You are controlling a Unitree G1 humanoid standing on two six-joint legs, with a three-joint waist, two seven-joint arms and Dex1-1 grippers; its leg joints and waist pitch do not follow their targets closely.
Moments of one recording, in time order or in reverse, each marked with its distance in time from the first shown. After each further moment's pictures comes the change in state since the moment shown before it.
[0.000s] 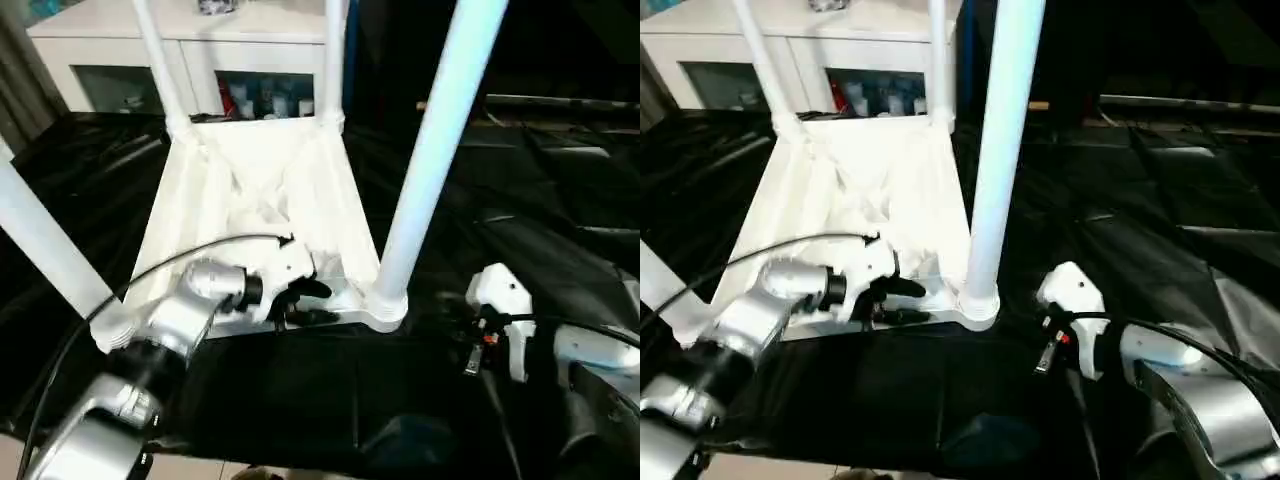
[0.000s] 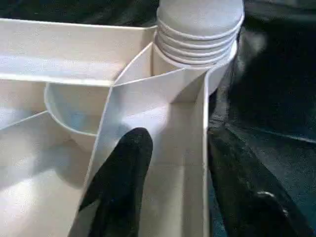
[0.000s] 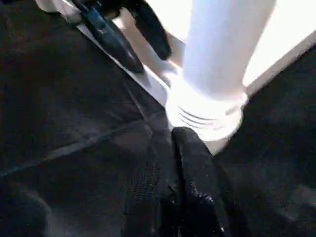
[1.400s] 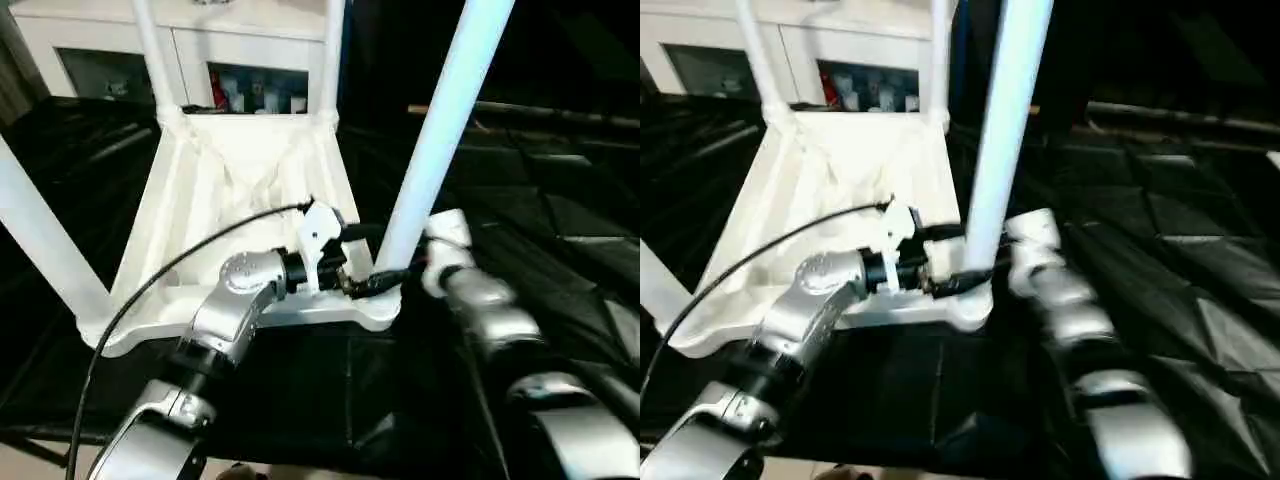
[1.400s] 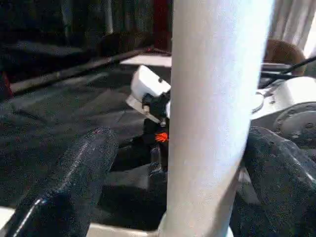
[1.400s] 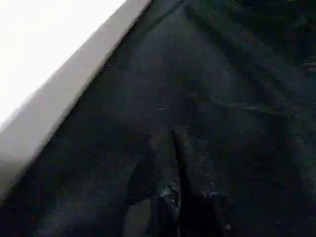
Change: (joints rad) left arm 0.011 -0.221 0.117 -0.053 -0.199 -0.208 0.148; right arm -0.548 0.435 -0.103 1.197 -0.302 -0.639 -0.500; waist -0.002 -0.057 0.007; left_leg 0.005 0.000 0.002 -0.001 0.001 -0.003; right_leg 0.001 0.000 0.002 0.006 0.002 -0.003
